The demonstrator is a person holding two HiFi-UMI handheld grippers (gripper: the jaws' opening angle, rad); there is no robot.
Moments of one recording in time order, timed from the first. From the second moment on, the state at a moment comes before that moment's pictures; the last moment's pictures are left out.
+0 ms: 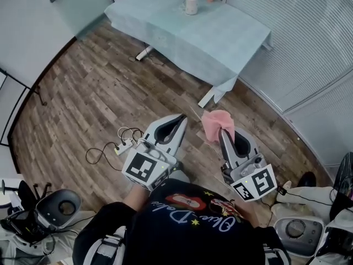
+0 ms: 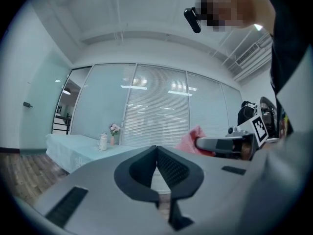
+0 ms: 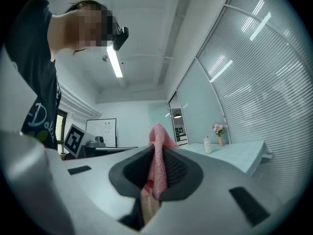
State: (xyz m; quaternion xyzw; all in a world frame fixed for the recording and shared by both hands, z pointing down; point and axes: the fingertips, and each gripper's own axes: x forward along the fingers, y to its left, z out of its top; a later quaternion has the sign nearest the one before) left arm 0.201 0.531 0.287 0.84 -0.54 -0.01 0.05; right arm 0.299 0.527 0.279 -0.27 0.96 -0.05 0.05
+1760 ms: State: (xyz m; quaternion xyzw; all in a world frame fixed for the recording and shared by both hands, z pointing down) left arm 0.060 0.369 0.301 0.81 -0.59 0.02 0.04; right arm 0.154 0.336 0.293 -0.21 0.97 -0.05 0.07
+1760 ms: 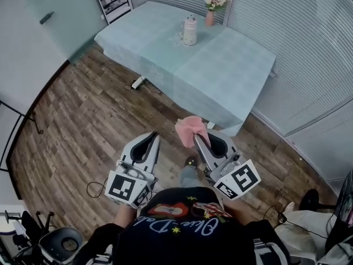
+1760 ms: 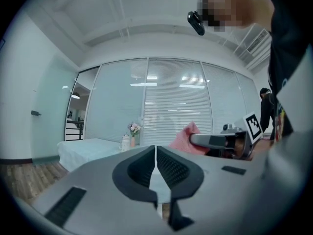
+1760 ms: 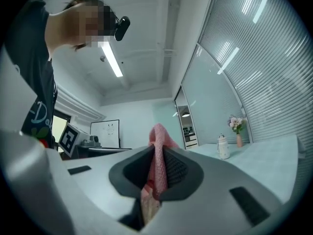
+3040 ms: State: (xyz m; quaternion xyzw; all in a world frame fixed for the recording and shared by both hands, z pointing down) left arm 0.090 0.159 0.315 0.84 -0.54 0.02 0.09; right arm 0.178 0.155 0.323 -0.24 0.97 -0.07 0.06
